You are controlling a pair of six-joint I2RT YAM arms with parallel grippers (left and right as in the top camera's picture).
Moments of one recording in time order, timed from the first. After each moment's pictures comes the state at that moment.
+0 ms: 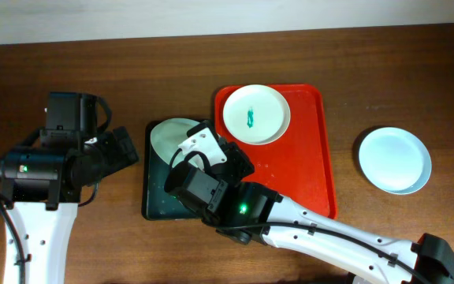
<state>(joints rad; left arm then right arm) -0.09 1.27 1.52 -1.38 -0.16 -0.47 1.07 1.57 1.30 -0.61 0.90 0.21</state>
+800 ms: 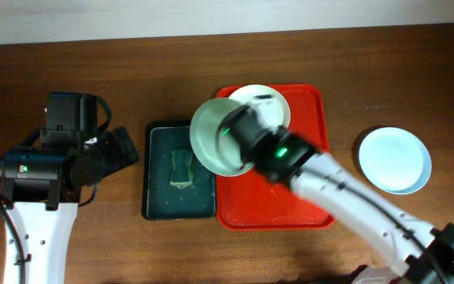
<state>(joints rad) -0.09 1.27 1.52 -1.38 -0.16 -0.47 0.65 1.57 1.30 -0.81 0.36 0.57</state>
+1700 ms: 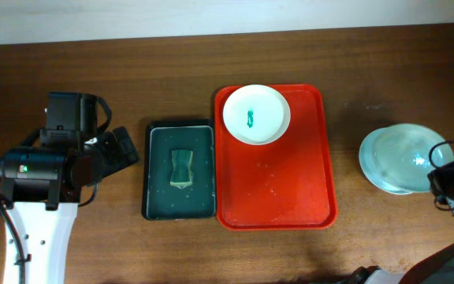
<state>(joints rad) -0.09 1.27 1.52 -1.38 -0.16 -0.47 -0.84 1.47 1.04 -0.90 -0.16 0.39</state>
